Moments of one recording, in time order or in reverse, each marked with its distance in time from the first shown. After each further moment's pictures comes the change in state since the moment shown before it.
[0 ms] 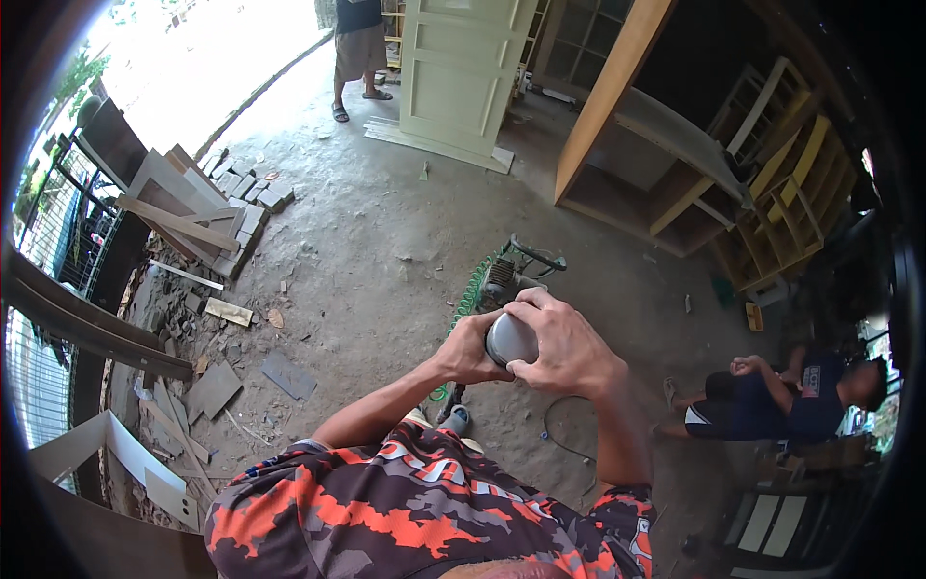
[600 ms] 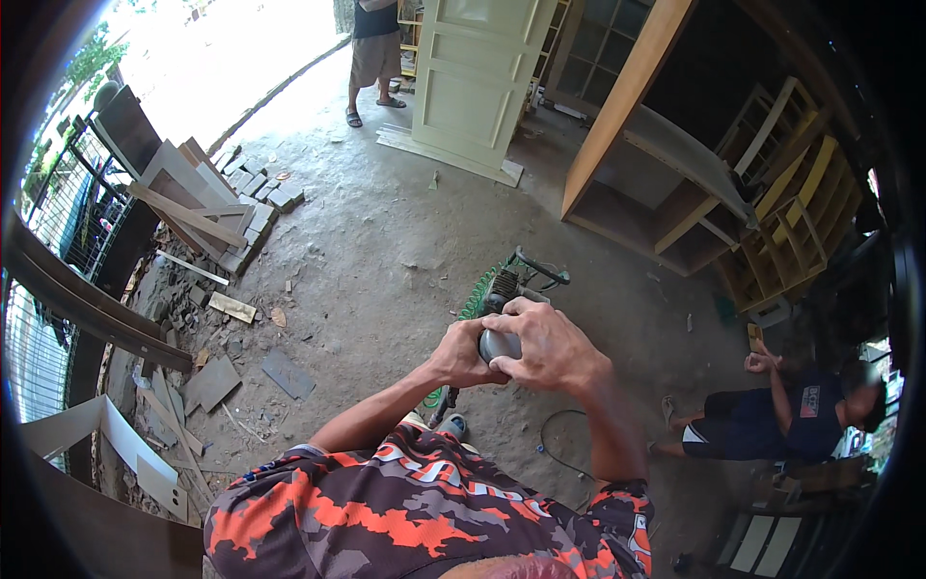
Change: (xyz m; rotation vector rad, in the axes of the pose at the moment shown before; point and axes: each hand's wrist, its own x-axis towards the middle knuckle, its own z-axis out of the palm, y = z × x) left_hand 0.004 -0.007 0.023 0.073 0.109 0.049; right_hand -0.001 0.017 -0.008 -0.051 -0.139 -0.027
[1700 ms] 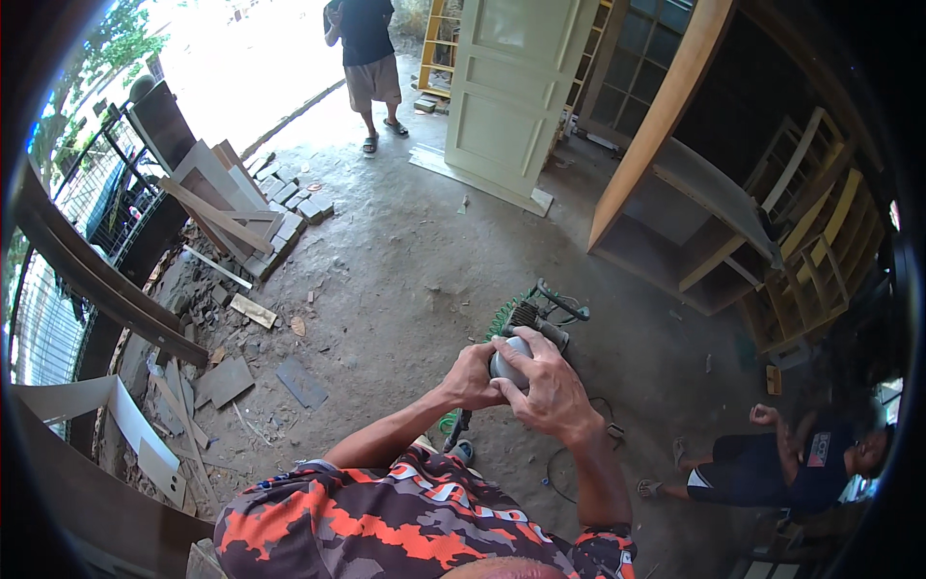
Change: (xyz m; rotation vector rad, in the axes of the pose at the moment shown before) left_hand 0.063 0.016 0.042 0.036 0.113 0.006; right_hand -0.024 0.064 -0.011 0.101 0.283 -0.080
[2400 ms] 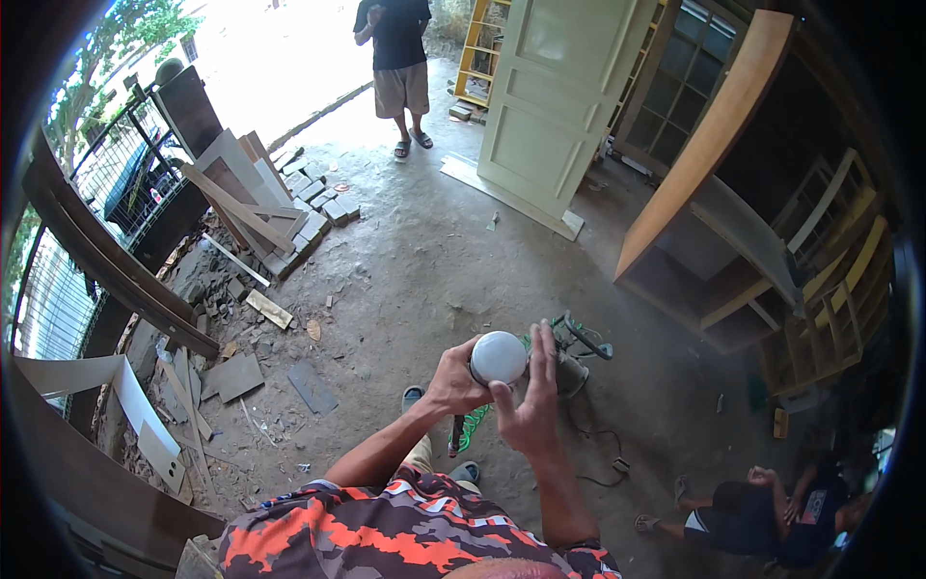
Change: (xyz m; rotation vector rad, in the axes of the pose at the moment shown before) left_hand 0.060 0.008 -0.067 -0.162 0.248 -0.162; right_hand 0.088 0.050 0.065 0.318 0.421 -0.054
